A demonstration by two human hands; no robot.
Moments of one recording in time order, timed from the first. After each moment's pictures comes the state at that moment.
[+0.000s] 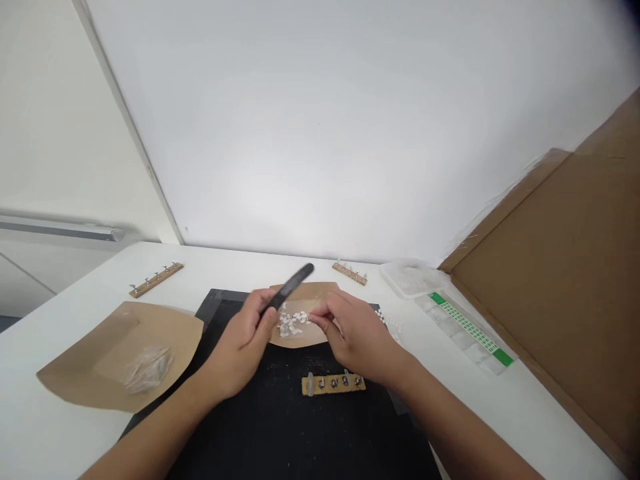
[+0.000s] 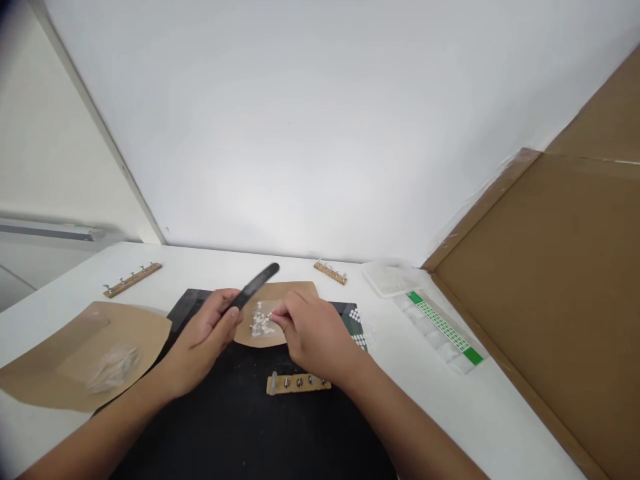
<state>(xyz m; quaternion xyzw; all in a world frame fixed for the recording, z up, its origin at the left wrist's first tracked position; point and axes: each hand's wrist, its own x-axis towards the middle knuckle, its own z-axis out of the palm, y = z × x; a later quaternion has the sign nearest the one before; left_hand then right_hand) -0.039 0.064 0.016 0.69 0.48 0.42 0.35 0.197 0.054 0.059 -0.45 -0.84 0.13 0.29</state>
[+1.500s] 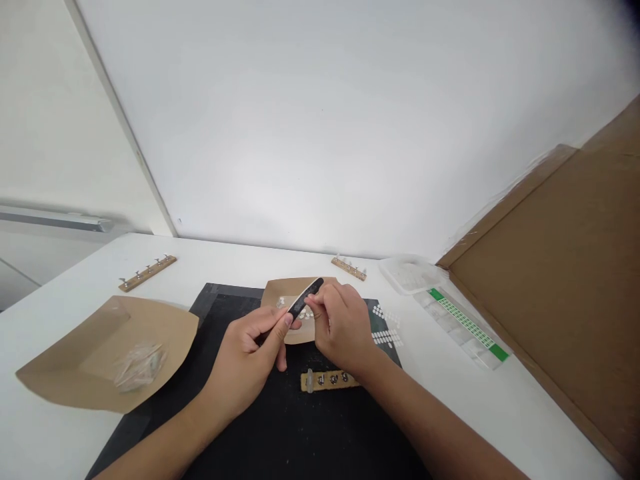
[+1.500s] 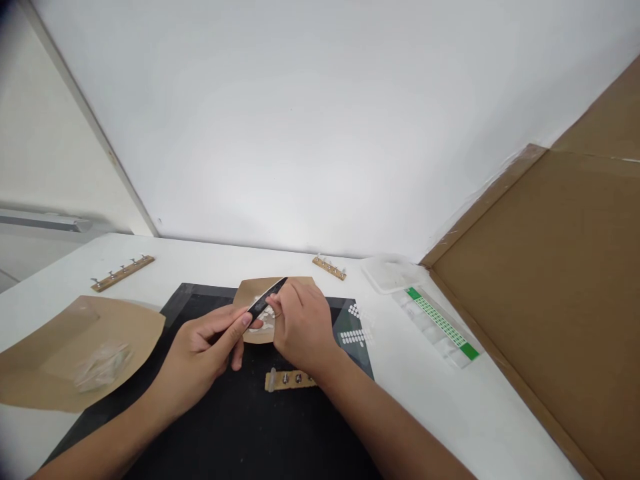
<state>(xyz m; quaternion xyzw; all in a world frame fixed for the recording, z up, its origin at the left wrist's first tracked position) -0.019 0.043 0.013 0.66 0.44 0.46 0.41 0.169 0.069 0.016 -0.42 -0.80 -0.11 0.42</state>
